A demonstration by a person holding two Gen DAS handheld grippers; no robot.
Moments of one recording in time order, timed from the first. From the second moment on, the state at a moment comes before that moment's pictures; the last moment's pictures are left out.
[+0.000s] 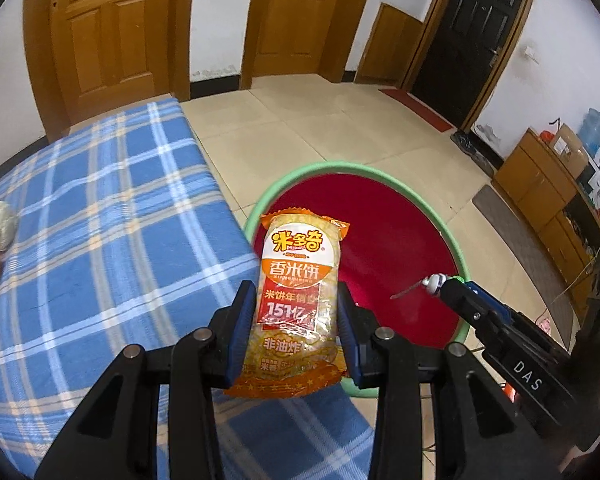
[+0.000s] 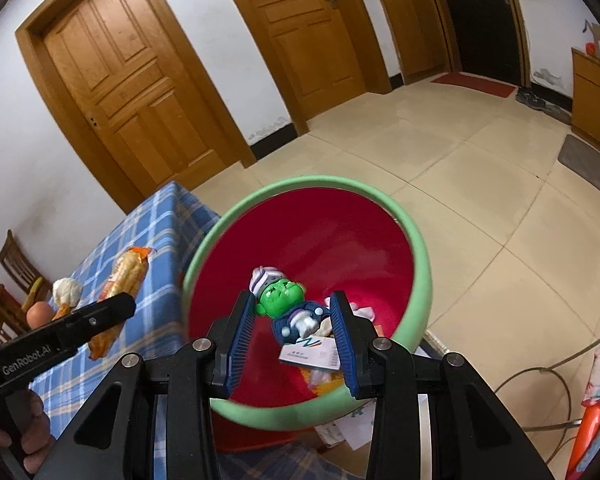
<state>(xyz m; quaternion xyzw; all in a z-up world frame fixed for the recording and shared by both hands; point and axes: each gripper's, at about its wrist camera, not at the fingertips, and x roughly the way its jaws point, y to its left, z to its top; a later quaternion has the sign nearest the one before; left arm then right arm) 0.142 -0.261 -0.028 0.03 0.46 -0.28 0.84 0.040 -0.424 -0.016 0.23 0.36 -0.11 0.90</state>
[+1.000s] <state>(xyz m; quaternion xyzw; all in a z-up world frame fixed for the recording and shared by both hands) 0.146 -0.205 -0.013 0.01 0.43 -0.22 0.87 0.031 -0.415 -0.004 0.24 0.34 -0.11 0.90</state>
